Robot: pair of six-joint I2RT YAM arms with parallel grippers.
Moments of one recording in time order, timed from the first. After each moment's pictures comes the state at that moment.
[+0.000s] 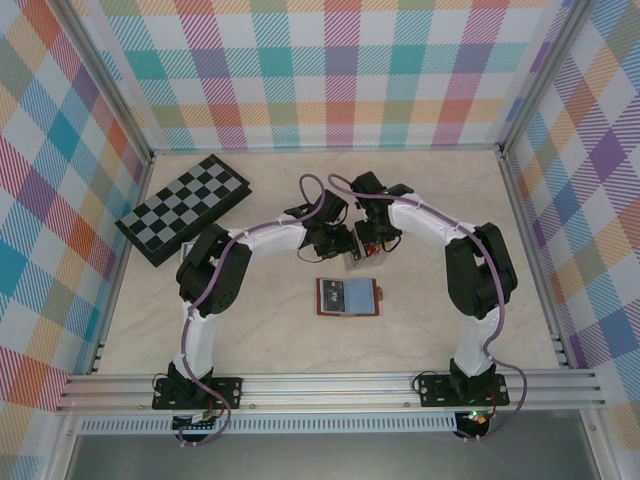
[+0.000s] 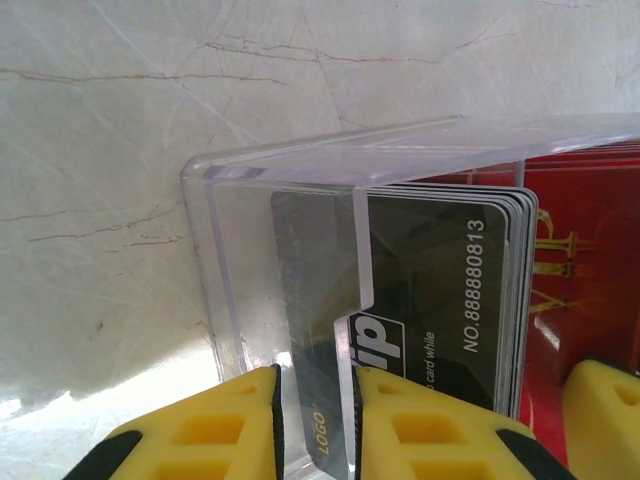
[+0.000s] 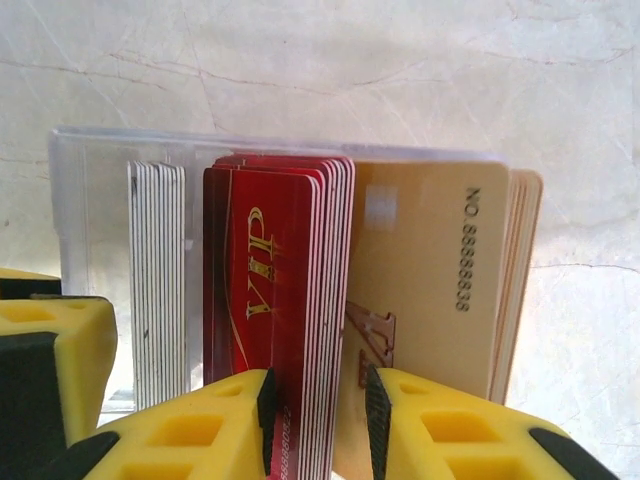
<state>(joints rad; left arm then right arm) -0.68 2.08 1.48 -0.42 0.23 -0.89 0.53 1.91 1.47 -0.87 0.15 0.19</state>
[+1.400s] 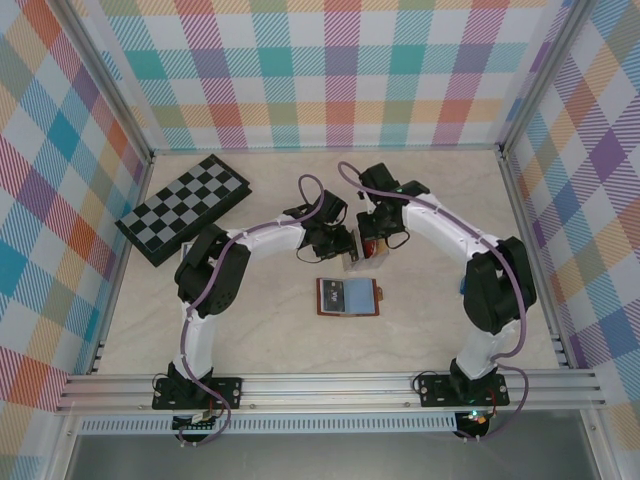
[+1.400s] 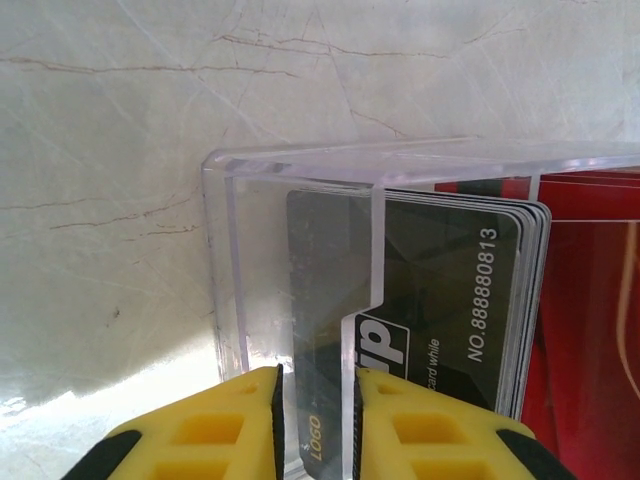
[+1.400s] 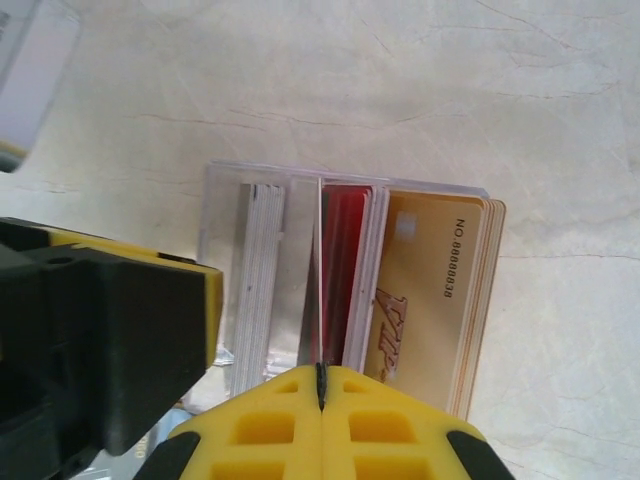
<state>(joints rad) -0.68 2.07 1.47 -0.42 0.23 -0.89 0.52 1.76 1.44 -0.85 0.02 0.25</state>
